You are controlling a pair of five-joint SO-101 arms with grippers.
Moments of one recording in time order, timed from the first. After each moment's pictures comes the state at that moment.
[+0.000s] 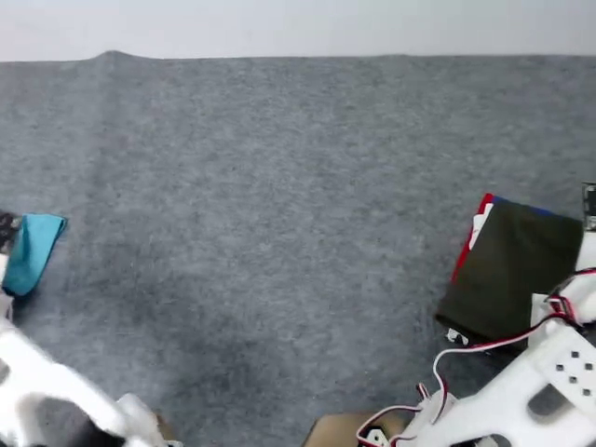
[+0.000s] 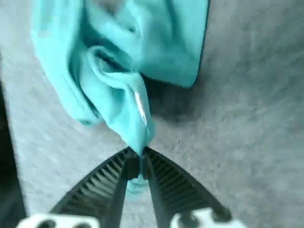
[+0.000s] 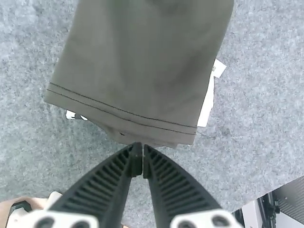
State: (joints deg) left arm -57.8 -29.7 40.0 58.5 -60.4; right arm 44.7 -43.6 15.6 100.4 37.1
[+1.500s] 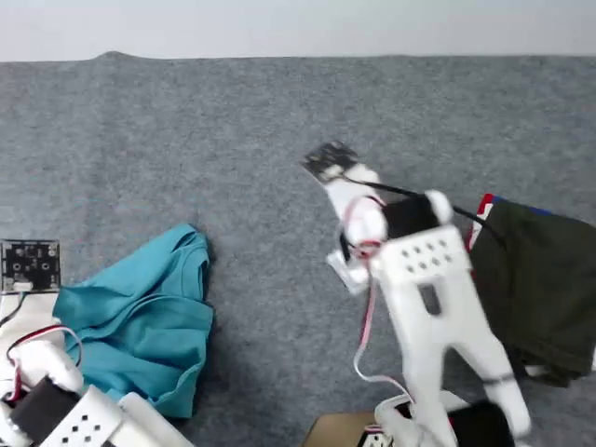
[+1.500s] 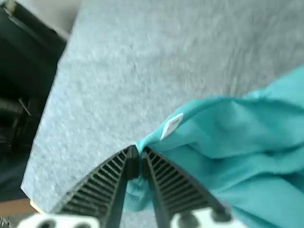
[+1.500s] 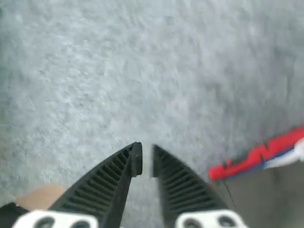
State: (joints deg) left arm -57.1 -76.8 63.7 67.5 -42.8; right arm -22.2 -18.1 14.3 90.9 17.7
